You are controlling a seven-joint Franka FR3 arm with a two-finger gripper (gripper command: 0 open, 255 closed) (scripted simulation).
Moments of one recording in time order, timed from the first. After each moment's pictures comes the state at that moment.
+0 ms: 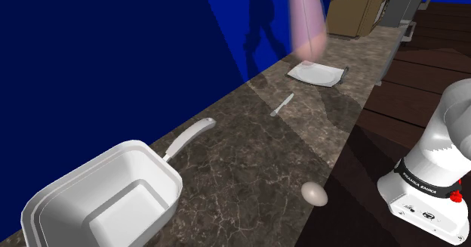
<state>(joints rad) 0.25 -0.12 0.11 -1.11 0.23 0.99 0.35</state>
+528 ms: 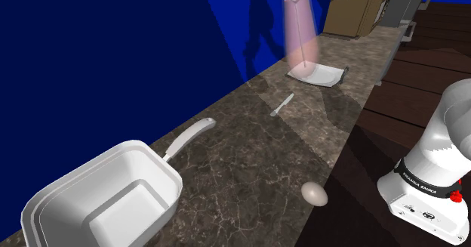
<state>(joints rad) 0.25 -0.24 0.11 -1.37 0.23 1.13 0.32</state>
